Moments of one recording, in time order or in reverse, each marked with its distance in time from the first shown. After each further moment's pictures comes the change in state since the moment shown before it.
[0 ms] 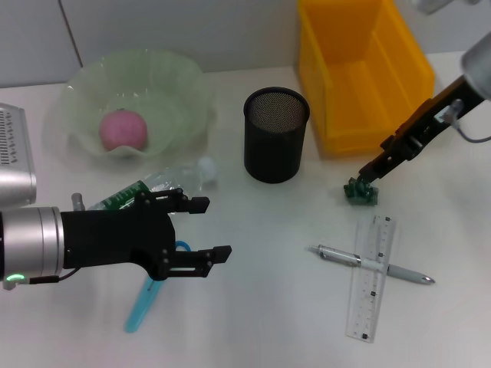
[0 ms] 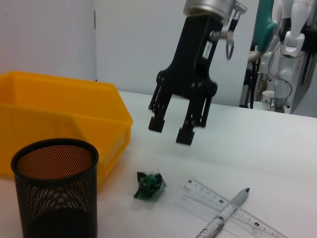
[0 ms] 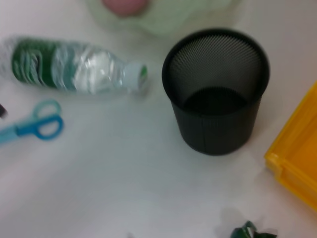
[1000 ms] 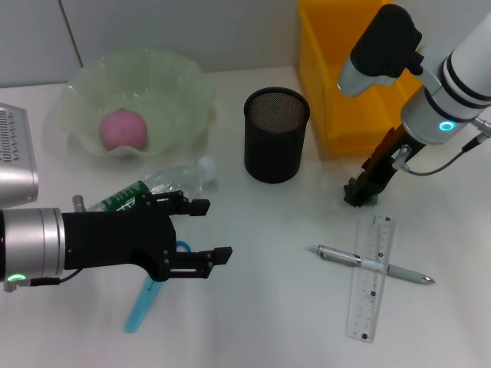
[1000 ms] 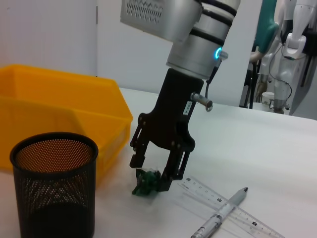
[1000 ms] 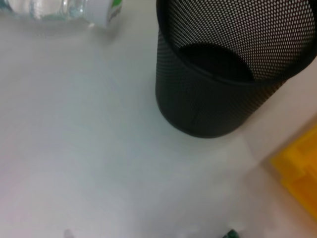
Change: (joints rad) left arm -0.004 0.000 0.000 -0.006 0.005 0.002 -0.026; right arm 0.014 0.089 -0.211 0.182 -0.133 0.345 -0.023
